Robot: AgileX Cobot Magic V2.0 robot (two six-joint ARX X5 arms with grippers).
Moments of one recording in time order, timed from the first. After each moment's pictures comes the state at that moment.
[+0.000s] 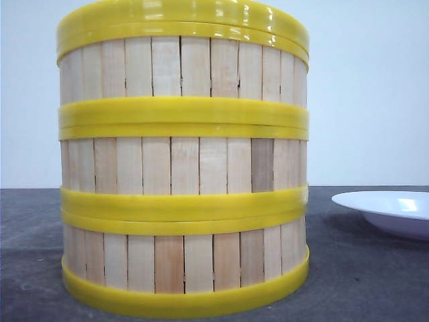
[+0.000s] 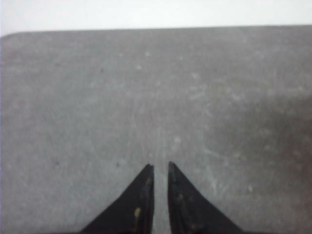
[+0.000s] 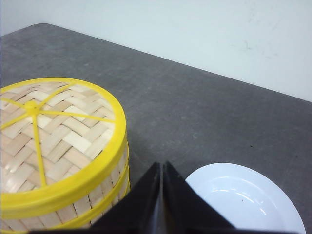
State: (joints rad) left arm -0.01 0.01 0.09 -0.33 0.00 0.03; right arm 0.98 0.59 1.00 -0.77 0.50 0.17
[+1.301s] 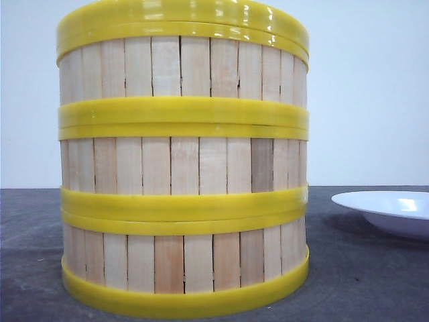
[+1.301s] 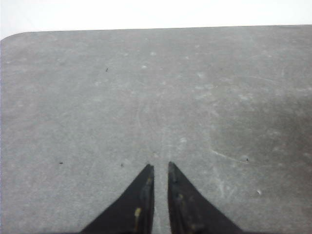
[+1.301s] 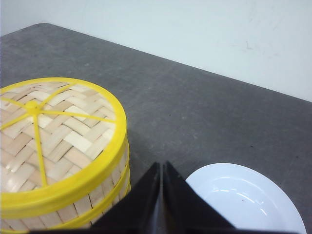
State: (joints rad) left arm -0.01 0.01 0.07 -0.29 -0.02 0.03; right arm 0.98 0.59 1.00 -0.77 0.50 0.17
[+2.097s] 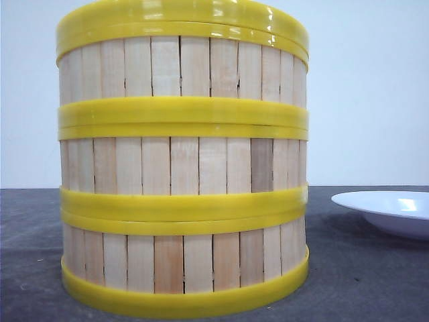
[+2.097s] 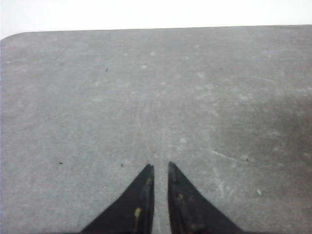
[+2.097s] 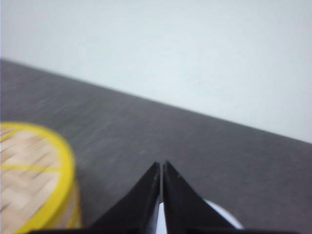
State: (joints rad) left arm -0.01 0.01 0.07 -0.29 -0.02 0.03; right arm 0.69 0.59 1.00 -0.58 0.41 0.01
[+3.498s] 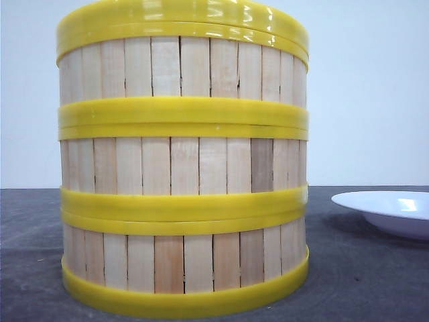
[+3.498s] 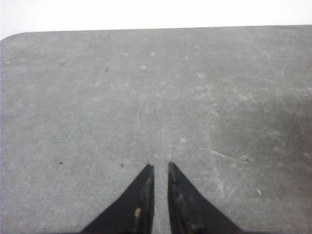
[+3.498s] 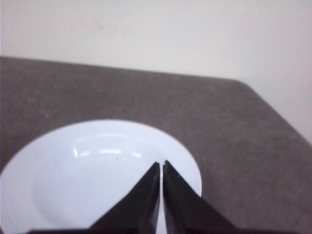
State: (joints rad) left arm -0.01 0.01 0.07 -0.29 -0.02 0.03; right arm 0.00 0.00 0.01 -0.11 0.05 -0.04
